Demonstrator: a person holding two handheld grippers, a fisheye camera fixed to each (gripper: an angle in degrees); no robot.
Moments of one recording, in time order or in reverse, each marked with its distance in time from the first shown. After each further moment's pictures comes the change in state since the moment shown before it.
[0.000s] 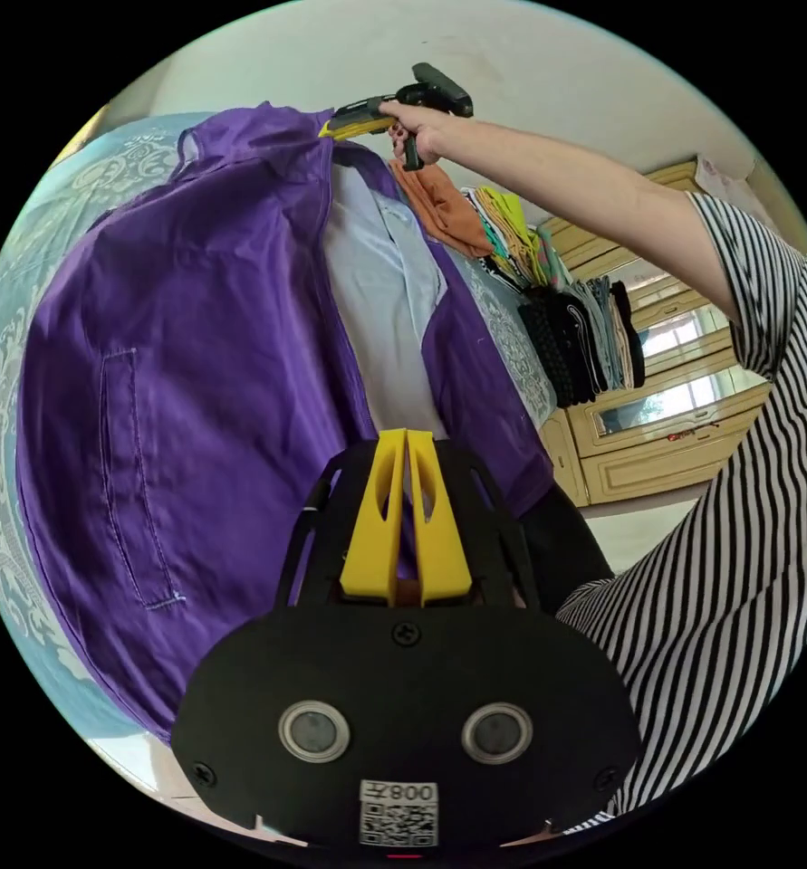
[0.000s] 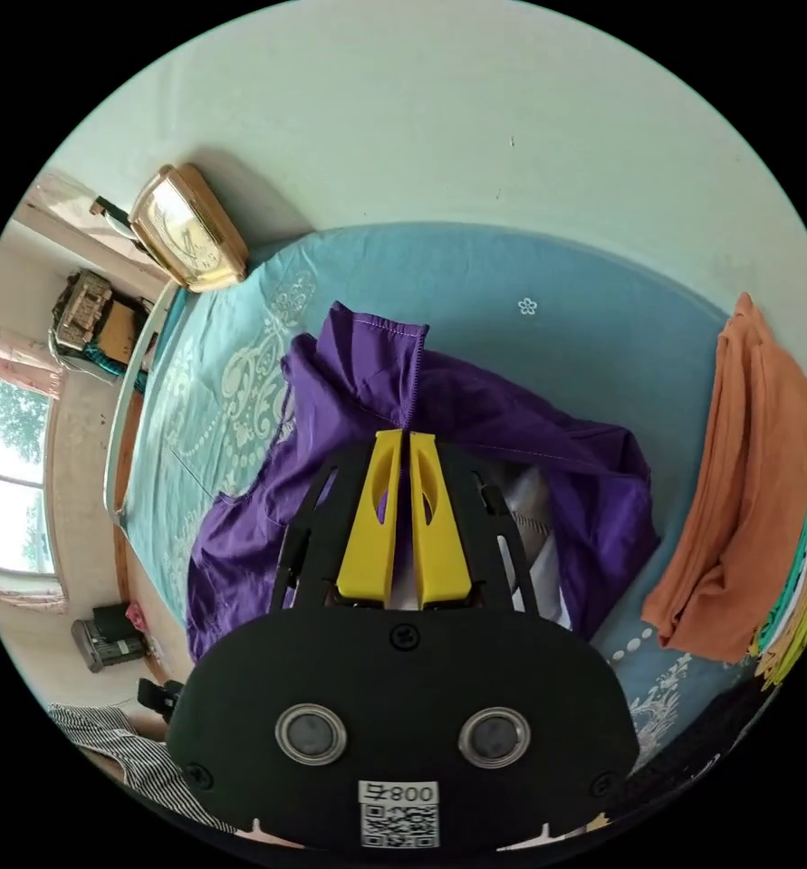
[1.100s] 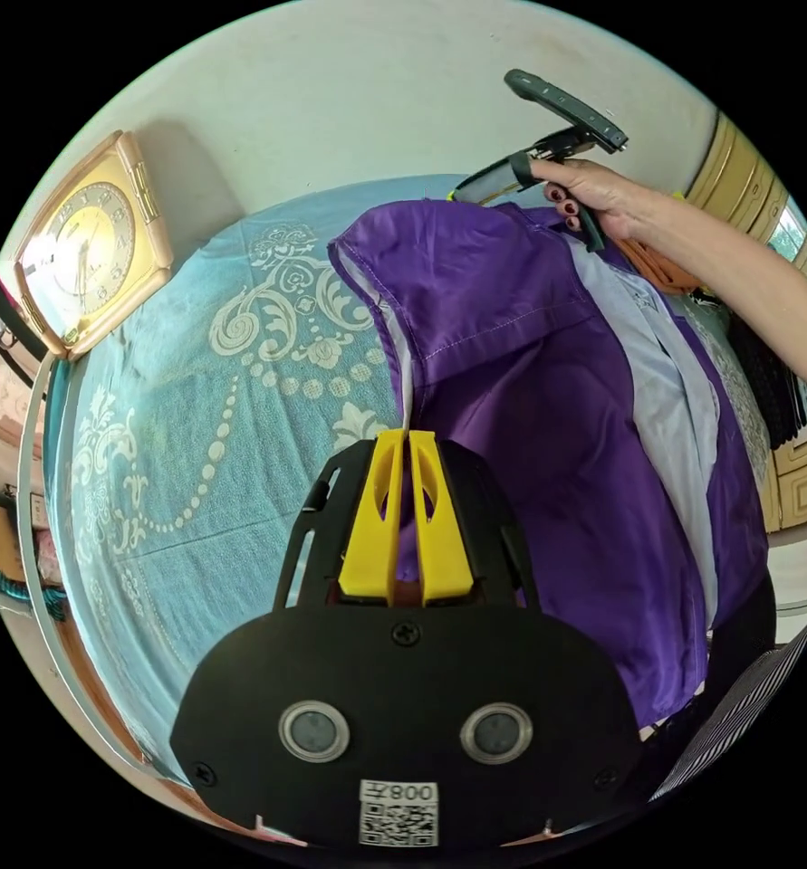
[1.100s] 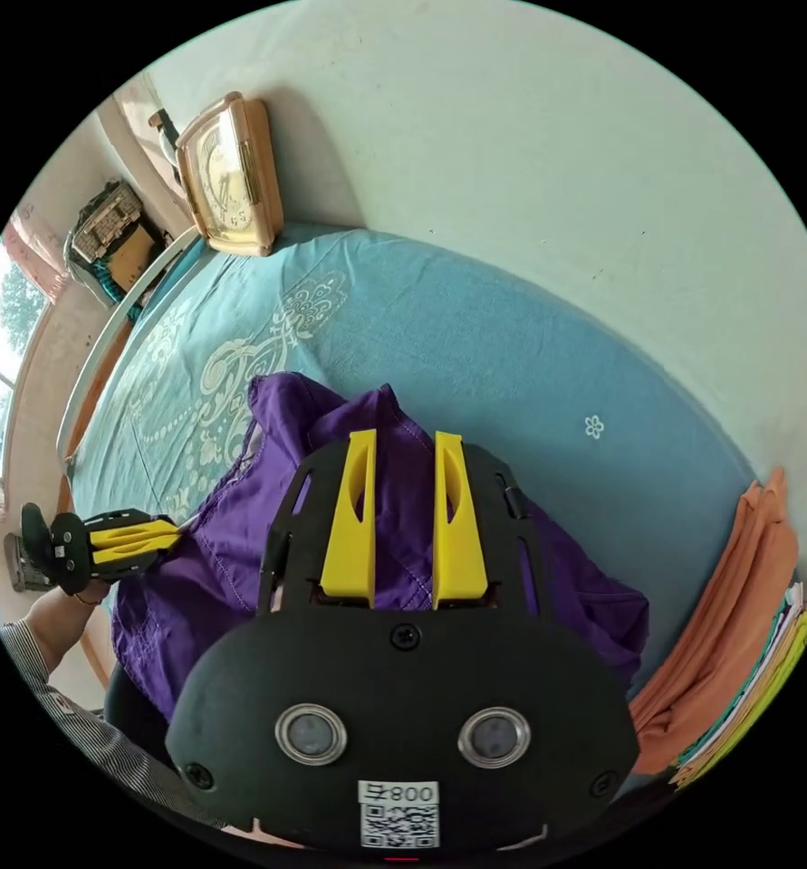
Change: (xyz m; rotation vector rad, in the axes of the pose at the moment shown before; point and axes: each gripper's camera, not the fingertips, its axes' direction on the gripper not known) left arm -0.105 -0.228 0.002 -0.008 -0.675 0.093; right arm -0.076 -0.091 0.081 0.042 0.011 -0.271
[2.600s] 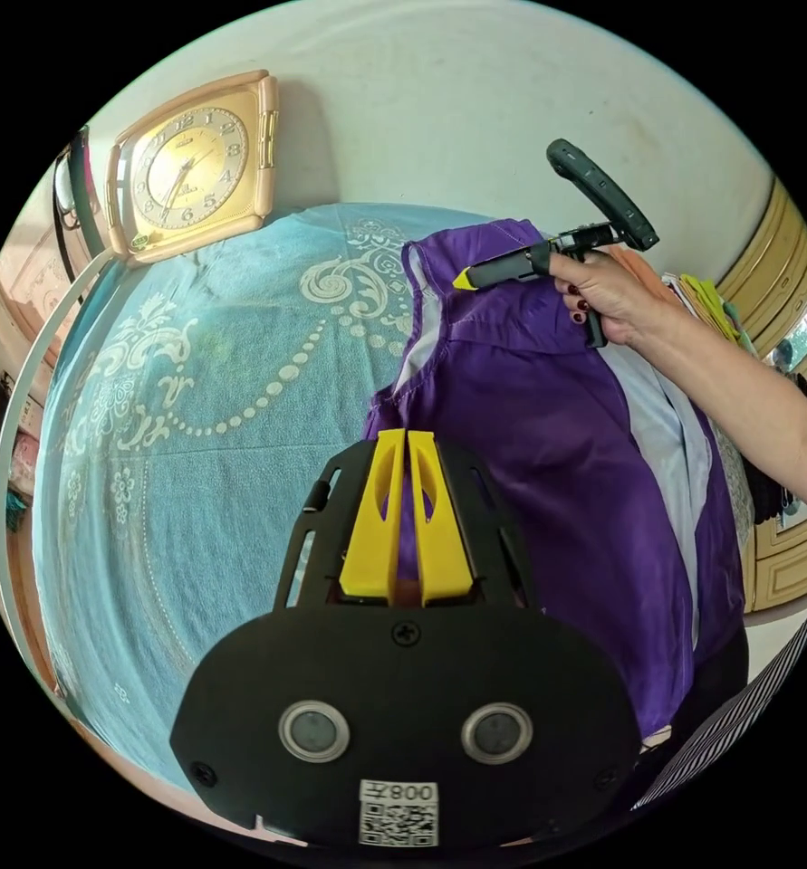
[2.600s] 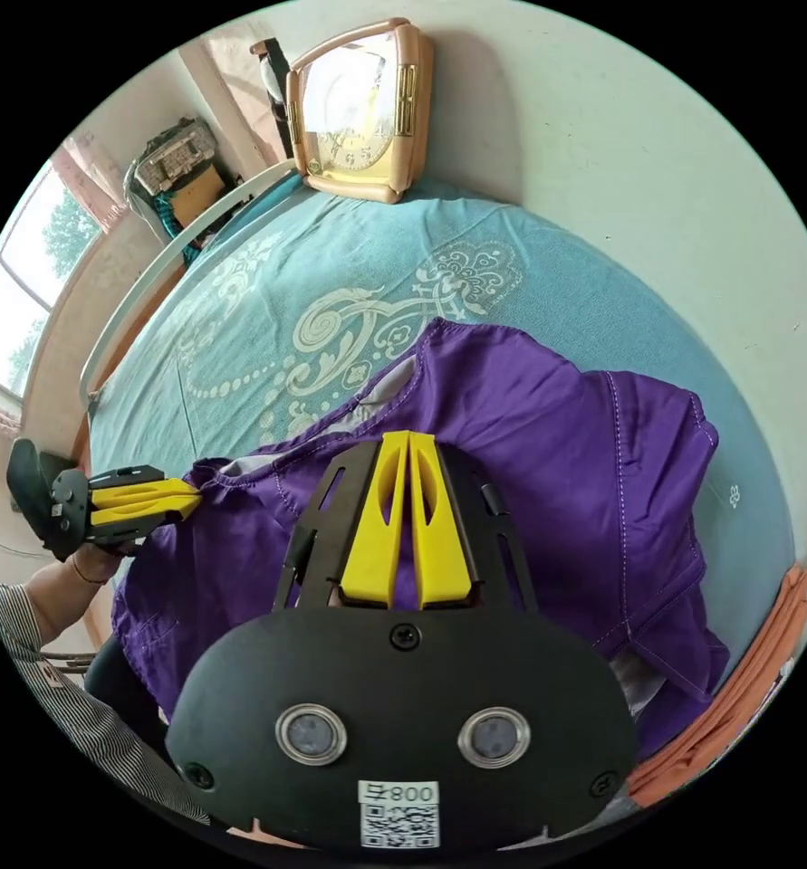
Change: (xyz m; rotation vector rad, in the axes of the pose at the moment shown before) left arm -0.121 0.026 -0.074 0.149 0.037 -0.240; right arm -0.091 -0.009 0.144 0.068 -0.125 -0.171
